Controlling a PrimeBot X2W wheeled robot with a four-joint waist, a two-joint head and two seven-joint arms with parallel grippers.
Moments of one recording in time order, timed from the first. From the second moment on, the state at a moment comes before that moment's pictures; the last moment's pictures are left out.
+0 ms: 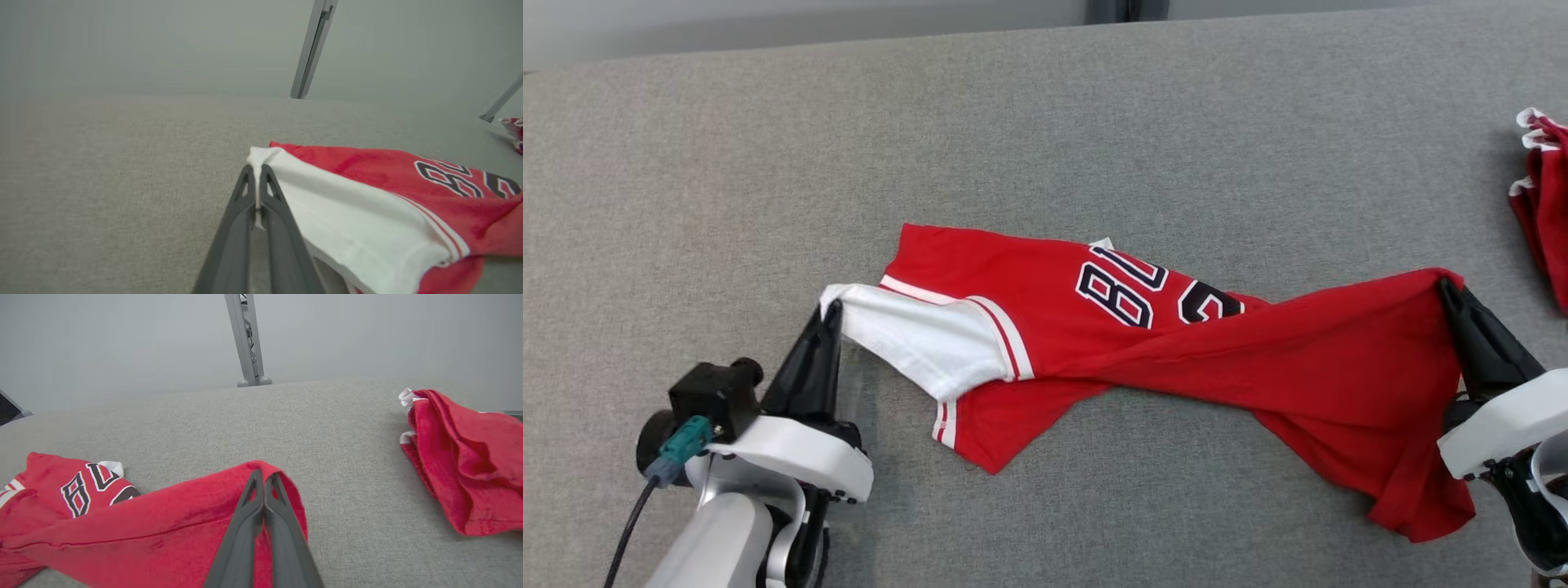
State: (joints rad) left arm -0.25 0.27 -0.38 0.24 -0.53 0.11 -0.18; right arm -0.18 -0.24 -0.03 0.00 0.42 0.13 0.22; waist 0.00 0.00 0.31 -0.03
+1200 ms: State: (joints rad) left arm -1.04 0.40 -0.31 0.09 -0.46 0.04 -0.07; right arm -0.85 -0.32 0.08 0.11 0.71 0.13 0.01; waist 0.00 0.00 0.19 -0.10
